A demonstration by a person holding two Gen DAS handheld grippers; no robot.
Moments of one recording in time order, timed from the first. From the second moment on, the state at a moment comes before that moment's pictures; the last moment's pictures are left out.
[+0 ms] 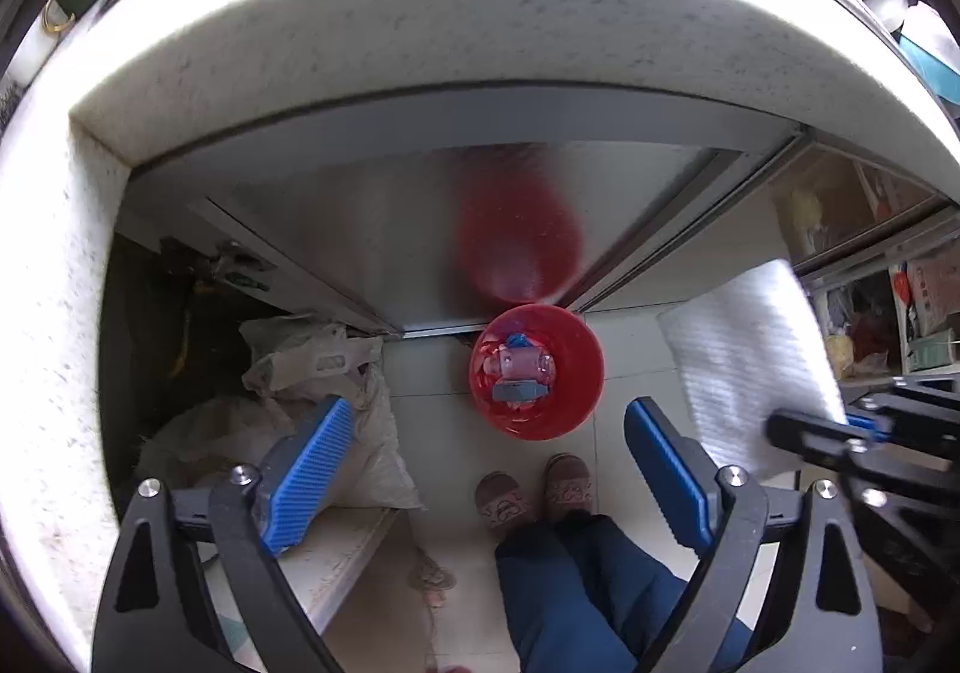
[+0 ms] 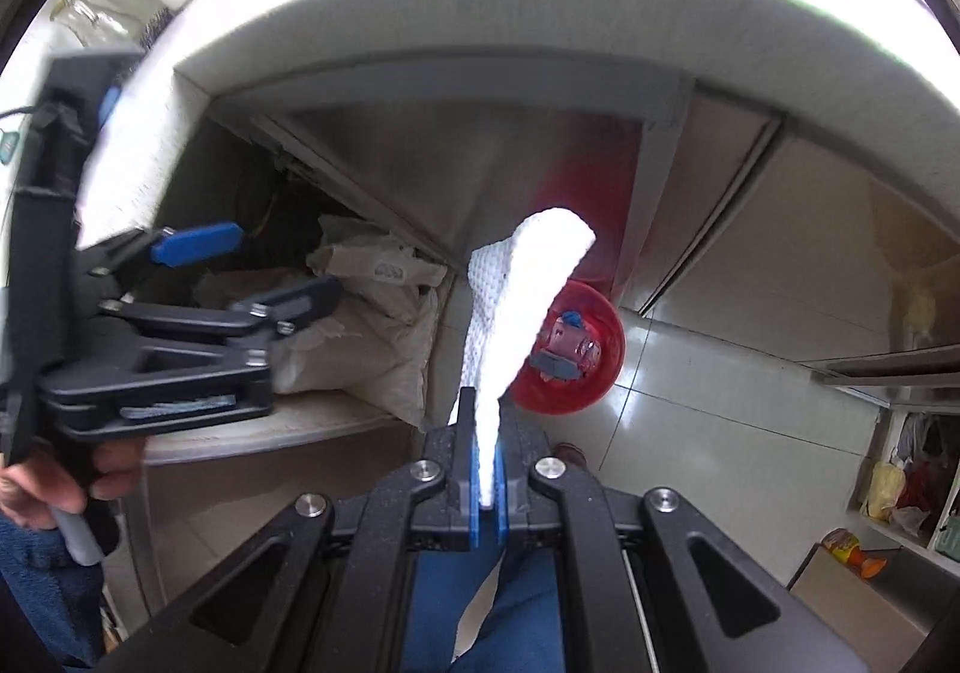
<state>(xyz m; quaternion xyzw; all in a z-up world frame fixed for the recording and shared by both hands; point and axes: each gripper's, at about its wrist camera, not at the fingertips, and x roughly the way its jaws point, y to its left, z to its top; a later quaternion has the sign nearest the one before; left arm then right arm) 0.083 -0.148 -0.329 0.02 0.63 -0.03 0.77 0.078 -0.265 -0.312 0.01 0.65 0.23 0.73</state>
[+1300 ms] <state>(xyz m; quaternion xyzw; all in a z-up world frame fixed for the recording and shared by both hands) 0.039 -0.122 -0.320 0.01 0.63 -0.01 0.77 0.072 -0.244 -0.347 -0.03 0.64 0.23 0.73</state>
